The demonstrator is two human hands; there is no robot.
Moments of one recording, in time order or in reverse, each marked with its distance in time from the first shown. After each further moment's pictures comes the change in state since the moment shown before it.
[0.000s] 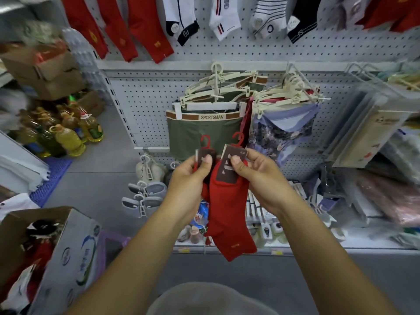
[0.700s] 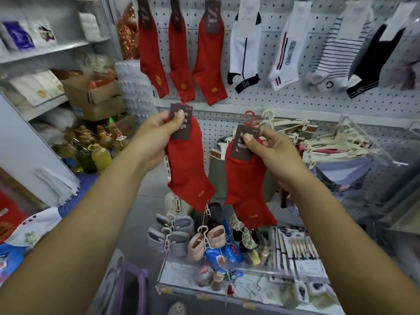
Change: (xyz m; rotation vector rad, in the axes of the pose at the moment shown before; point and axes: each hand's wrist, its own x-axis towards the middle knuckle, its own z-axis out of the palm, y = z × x) left_hand 0.131 0.202 -0.133 0.240 -0.025 0.340; right_hand 0.137 -0.066 0.109 -0.237 -0.052 -0.191
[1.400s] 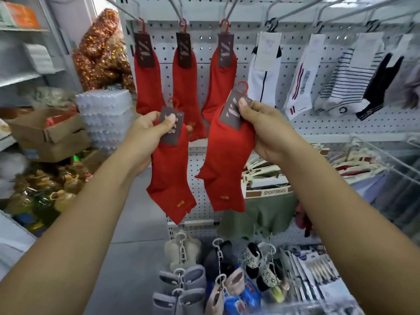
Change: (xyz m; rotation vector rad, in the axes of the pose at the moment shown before) left_hand 0.168 0.036 -0.101 0.100 -0.145 0.102; right_hand 0.172 -0.038 0.108 0.260 0.059 -0.075
